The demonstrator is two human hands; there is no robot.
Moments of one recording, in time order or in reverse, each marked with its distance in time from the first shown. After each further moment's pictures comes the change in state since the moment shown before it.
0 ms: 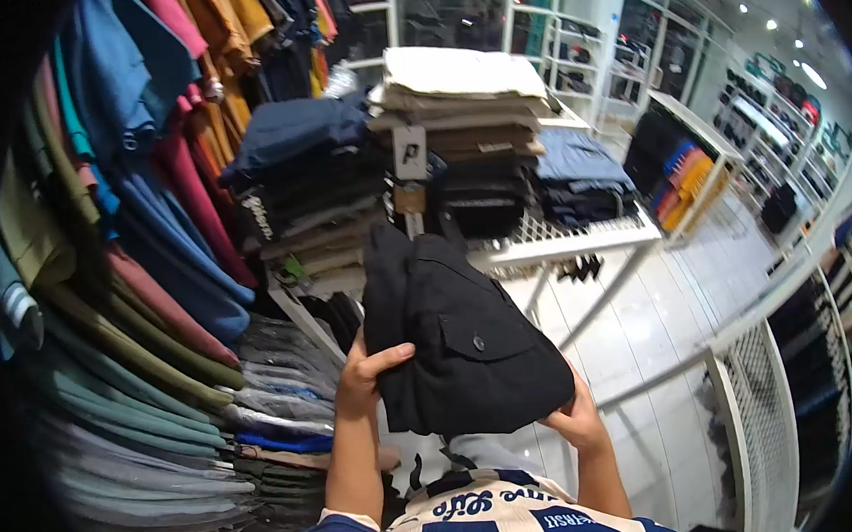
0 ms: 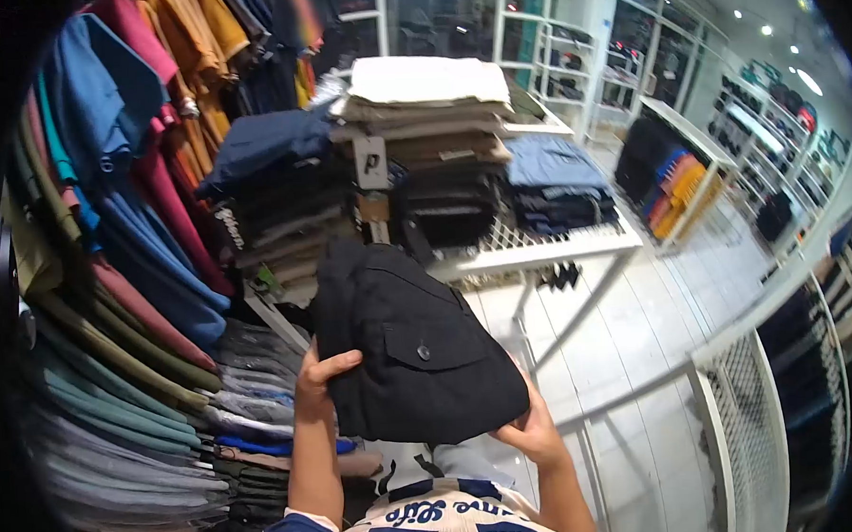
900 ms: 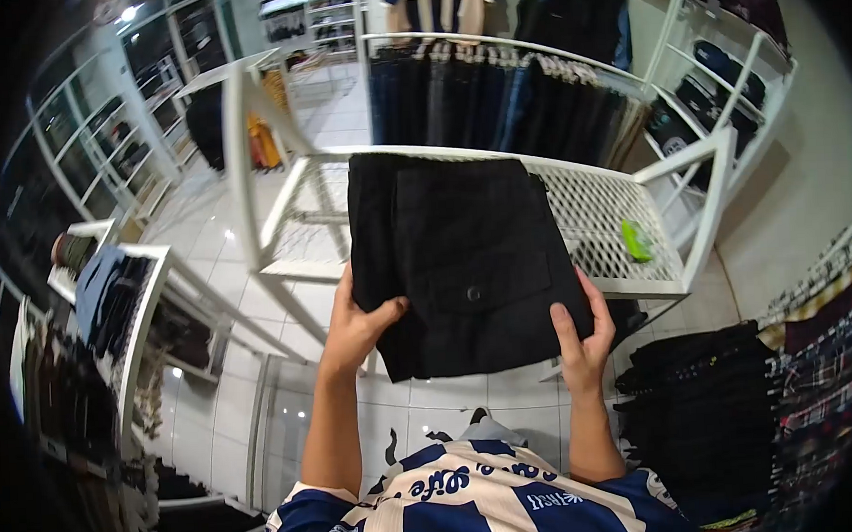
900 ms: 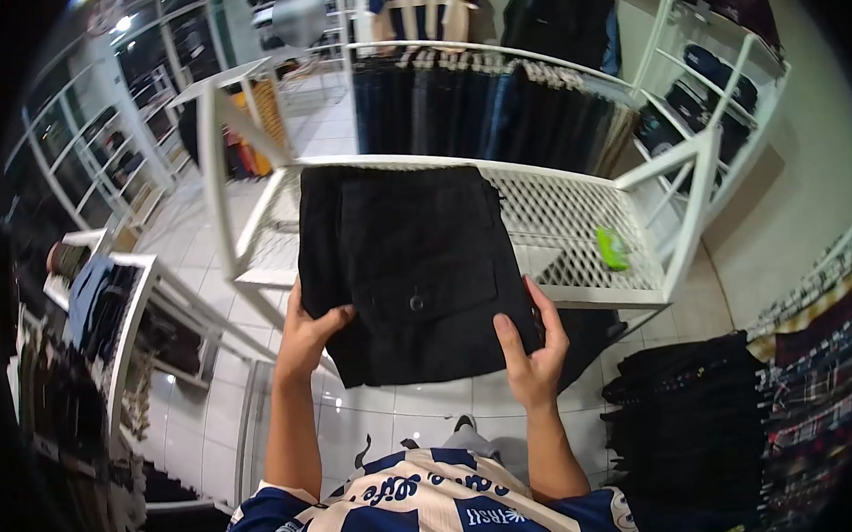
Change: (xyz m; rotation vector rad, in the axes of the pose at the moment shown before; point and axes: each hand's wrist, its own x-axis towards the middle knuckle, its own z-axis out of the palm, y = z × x) left_hand -0.235 -0.307 0.470 0.107 -1.326 -0.385; right_hand -0.490 -0.164 -0.147 -0.850 1.744 -0.356
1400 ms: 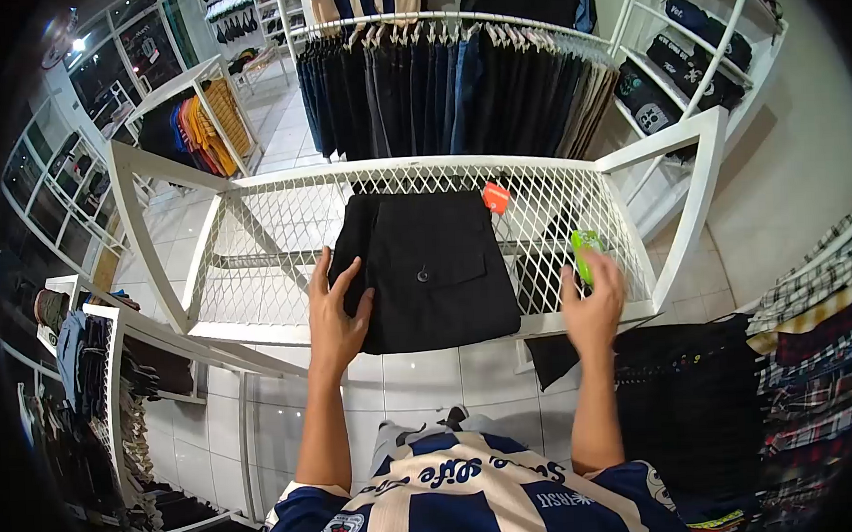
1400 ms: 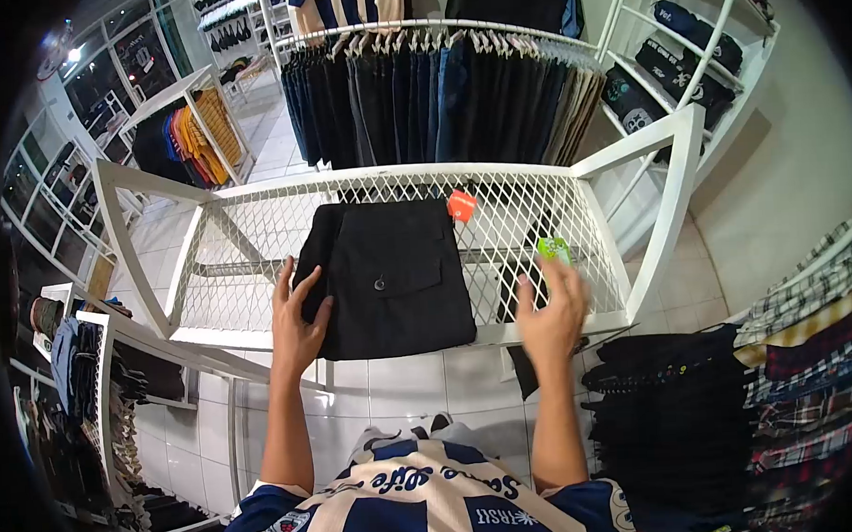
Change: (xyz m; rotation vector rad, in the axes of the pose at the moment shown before) left_hand 0.107 -0.101 0.082 1.037 0.064 0.172; right_hand 0.128 0.136 -0.126 -0.912 0.146 -0.071
